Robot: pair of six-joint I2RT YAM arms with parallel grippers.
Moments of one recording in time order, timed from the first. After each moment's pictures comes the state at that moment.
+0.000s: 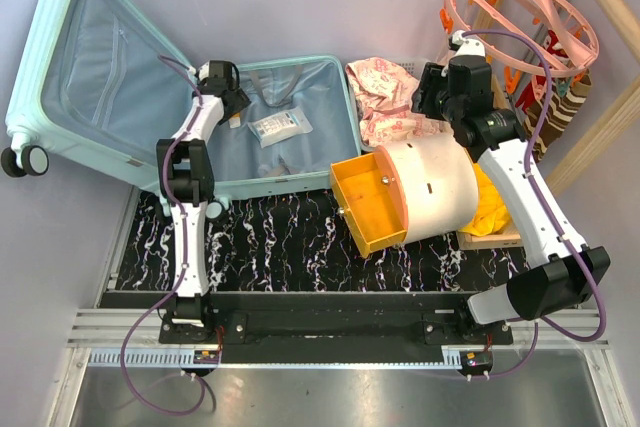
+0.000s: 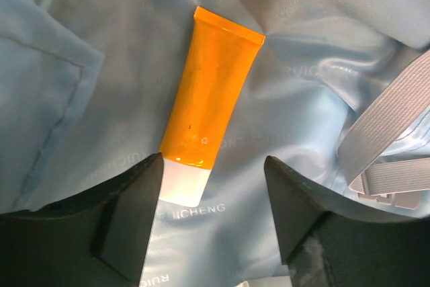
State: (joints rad) left arm -0.02 2.51 2.24 -0.56 -0.19 -0.65; right arm 0.29 1.43 1.57 -0.55 0.17 0.34
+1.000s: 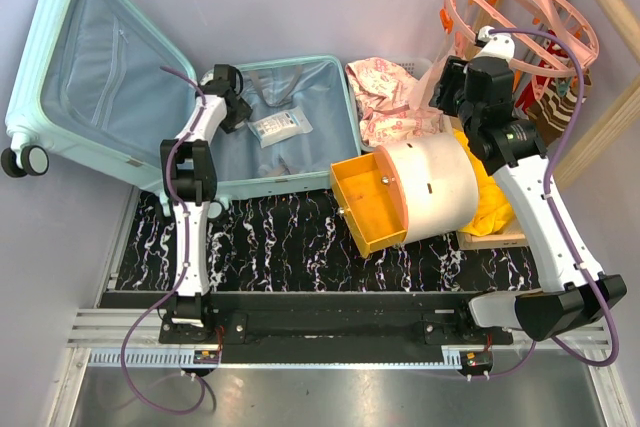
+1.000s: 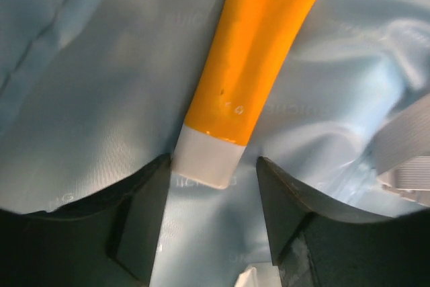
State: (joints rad) left arm -0.03 2.55 2.31 -0.73 -0.18 -0.79; right arm 0.29 1.32 1.57 -0.54 0.33 0.32
